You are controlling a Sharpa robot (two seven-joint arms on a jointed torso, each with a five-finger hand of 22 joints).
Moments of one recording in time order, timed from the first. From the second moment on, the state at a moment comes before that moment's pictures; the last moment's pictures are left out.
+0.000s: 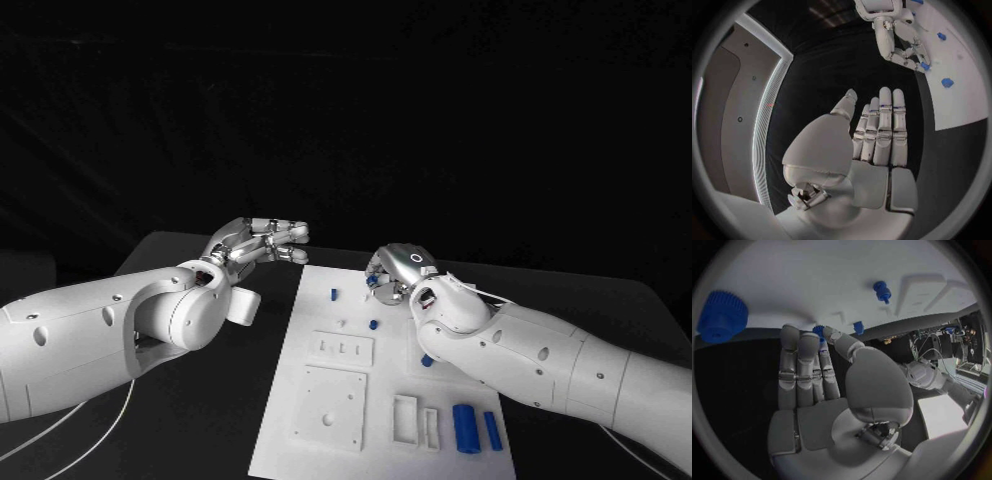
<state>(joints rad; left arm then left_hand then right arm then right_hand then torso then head) 1.43 -0.85 -0.18 1.49 0.00 -0.31 0.41 1.36 0.01 0.02 -0.06 0.09 1.03 0.14 0.06 0.07 1.21 0.10 0.05 0.06 1.31 0.05 0.22 0.14 0.06 1.04 0.03 0.44 0.22 1.15 -0.46 0.07 1.17 -1.82 -0.51 -0.30 1.25 -0.14 0.62 -0.23 0.18 1.25 0.08 0.06 0.09 1.34 0.06 0.06 0.06 1.45 -0.07 0.83 0.66 0.10 1.43 -0.10 0.41 1.12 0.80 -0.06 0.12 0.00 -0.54</state>
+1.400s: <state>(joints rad) 1.43 -0.86 -0.18 1.47 -0.01 -0.30 0.40 1.36 0.02 0.03 -0.07 0.11 1.03 0.14 0.06 0.07 1.21 0.09 0.05 0.06 1.31 0.05 0.22 0.14 0.06 1.03 0.03 0.45 0.22 1.15 -0.67 0.15 1.35 -1.71 -0.54 -0.28 1.26 -0.21 0.38 -0.06 0.19 1.09 0.12 0.06 0.07 1.28 0.05 0.06 0.07 1.45 -0.04 0.85 0.62 0.13 1.47 -0.06 0.29 1.08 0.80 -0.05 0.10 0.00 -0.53</state>
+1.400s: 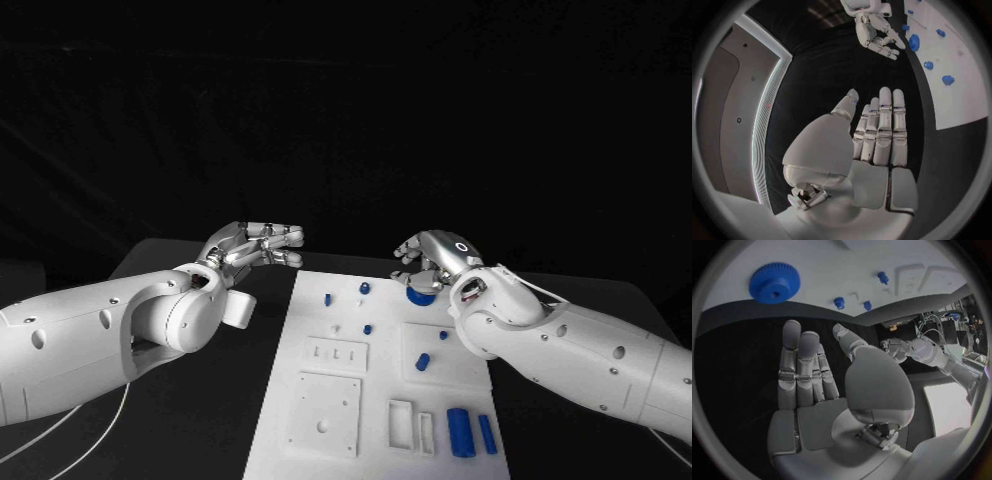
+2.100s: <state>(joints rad) 1.43 -0.85 -0.18 1.45 -0.01 -0.29 0.40 1.36 0.02 0.04 -0.08 0.11 1.03 0.14 0.06 0.07 1.21 0.09 0.05 0.06 1.31 0.05 0.22 0.14 0.06 1.03 0.03 0.45 0.22 1.13 -0.74 0.16 1.34 -1.64 -0.41 -0.25 1.29 -0.18 0.15 -0.07 0.29 1.02 0.11 0.06 0.07 1.30 0.00 0.94 1.19 1.44 -0.08 1.07 1.04 0.08 1.47 -0.10 0.56 1.31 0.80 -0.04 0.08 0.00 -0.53</state>
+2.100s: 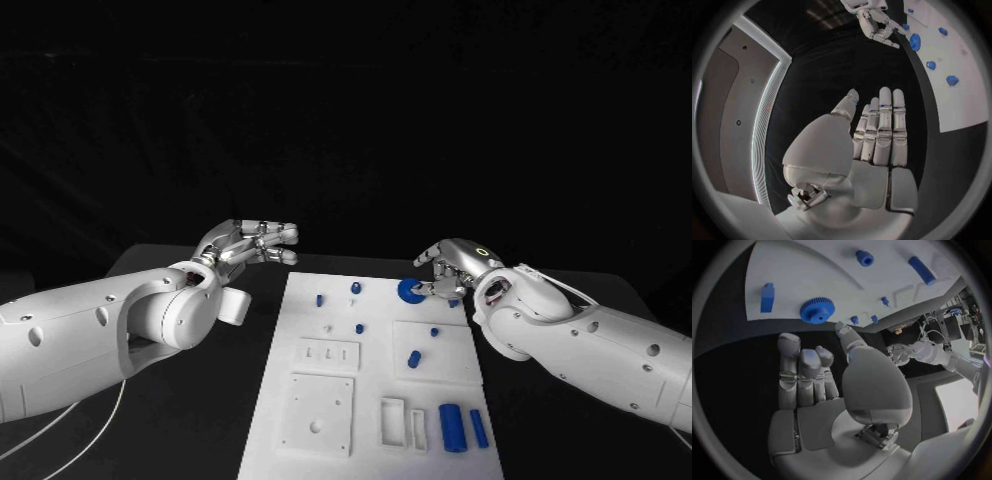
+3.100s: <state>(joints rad) 1.43 -0.85 -0.18 1.45 -0.01 -0.29 0.40 1.36 0.02 0.04 -0.07 0.11 1.03 0.14 0.06 0.07 1.20 0.10 0.05 0.06 1.30 0.05 0.22 0.14 0.06 1.02 0.03 0.45 0.22 1.13 -0.67 0.16 1.22 -1.61 -0.34 -0.23 1.28 -0.17 0.16 -0.06 0.33 1.04 0.10 0.06 0.07 1.32 -0.01 1.04 1.26 1.44 -0.07 1.10 1.10 0.08 1.47 -0.10 0.60 1.31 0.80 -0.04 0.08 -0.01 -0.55</state>
